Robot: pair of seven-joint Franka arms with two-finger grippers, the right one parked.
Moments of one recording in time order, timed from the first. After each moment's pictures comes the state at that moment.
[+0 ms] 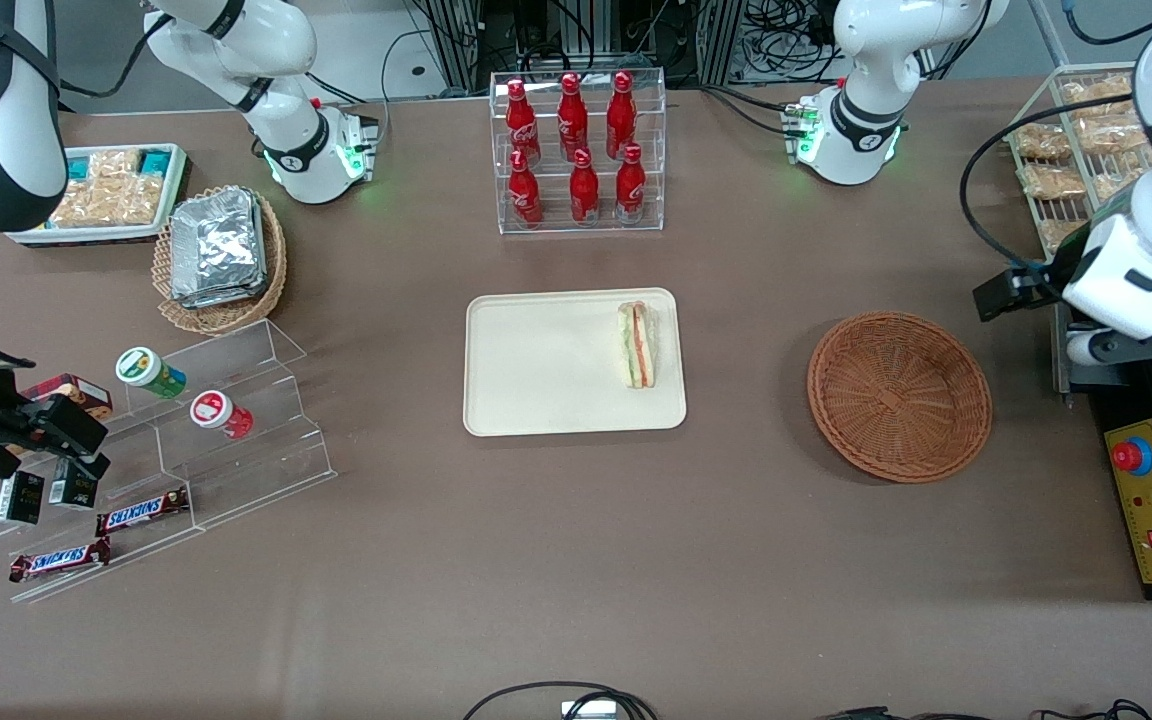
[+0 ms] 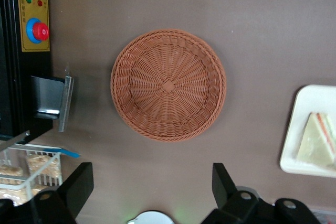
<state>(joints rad) 0.21 0.08 -0.32 -1.52 0.10 1.45 -0.17</state>
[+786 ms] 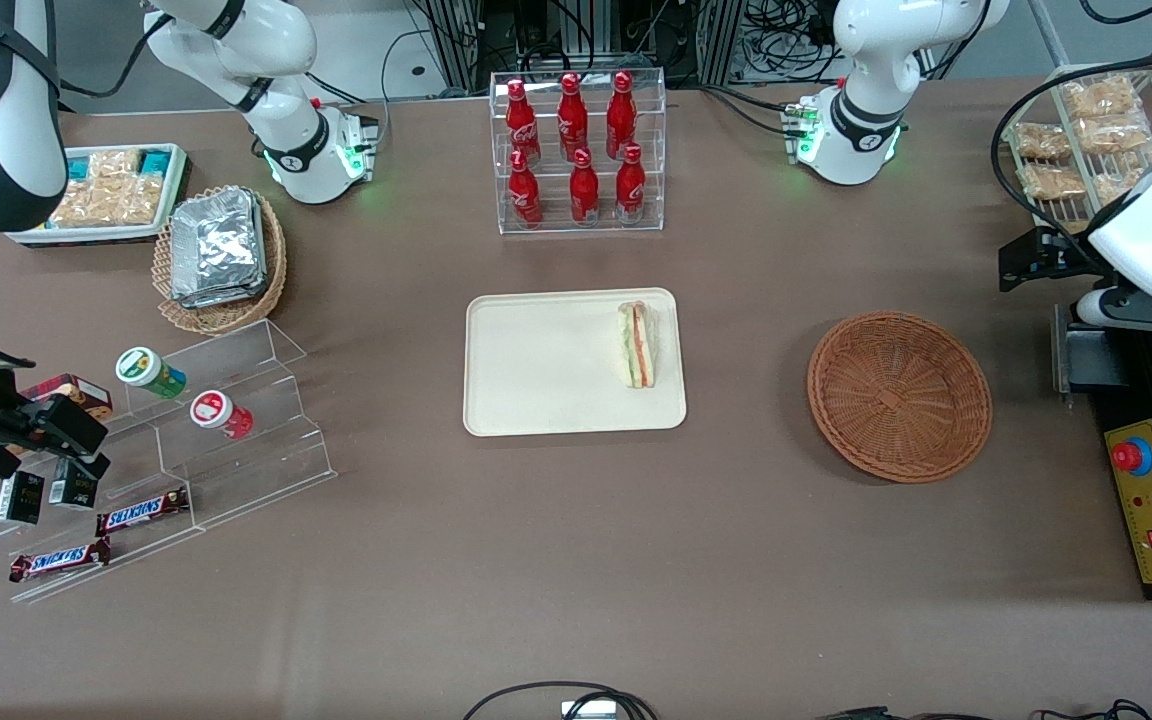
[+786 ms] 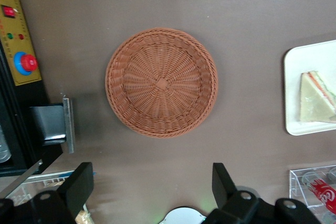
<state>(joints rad) 0.20 0.05 -0.27 -1.52 0.03 1.44 0.09</state>
